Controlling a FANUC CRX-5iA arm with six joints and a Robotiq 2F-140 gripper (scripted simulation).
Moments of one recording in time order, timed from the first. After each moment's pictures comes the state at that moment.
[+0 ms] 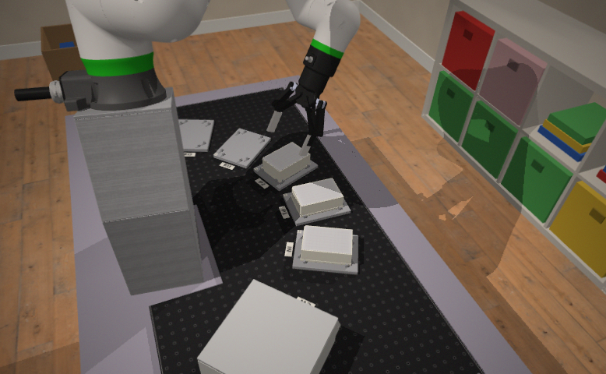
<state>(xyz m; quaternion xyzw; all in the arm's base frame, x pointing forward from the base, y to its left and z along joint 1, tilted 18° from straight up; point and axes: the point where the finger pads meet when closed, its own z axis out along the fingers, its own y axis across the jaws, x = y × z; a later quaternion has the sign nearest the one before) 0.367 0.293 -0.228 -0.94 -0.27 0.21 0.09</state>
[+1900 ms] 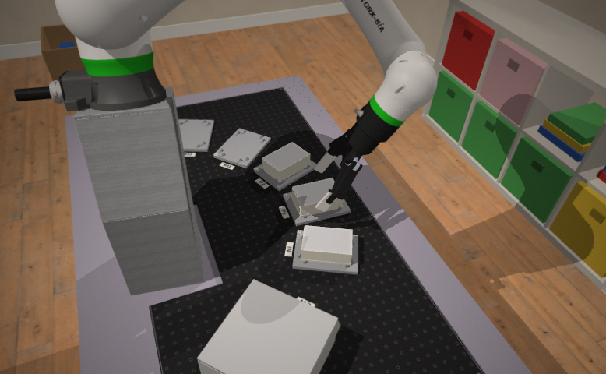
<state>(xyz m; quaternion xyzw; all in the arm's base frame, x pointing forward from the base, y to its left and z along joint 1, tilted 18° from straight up) 0.415 0.094 -0.296 -0.94 0.06 0.27 0.18</state>
